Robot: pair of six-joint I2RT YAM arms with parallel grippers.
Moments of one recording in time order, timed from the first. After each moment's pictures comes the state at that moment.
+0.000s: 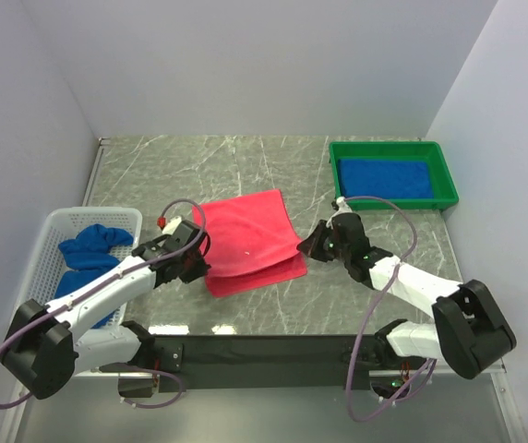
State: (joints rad) left arm -0.62 1.13 0.65 -0.58 -0.20 -1.05; right arm 0.49 1.26 0.49 0.15 -0.14 0.76
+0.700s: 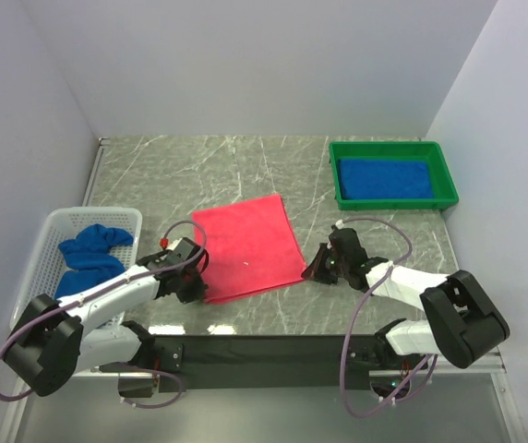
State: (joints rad) left arm -0.62 1.14 0.51 -0.56 -0.10 -1.07; right arm 0.49 1.30 0.40 0.04 -0.20 0.83
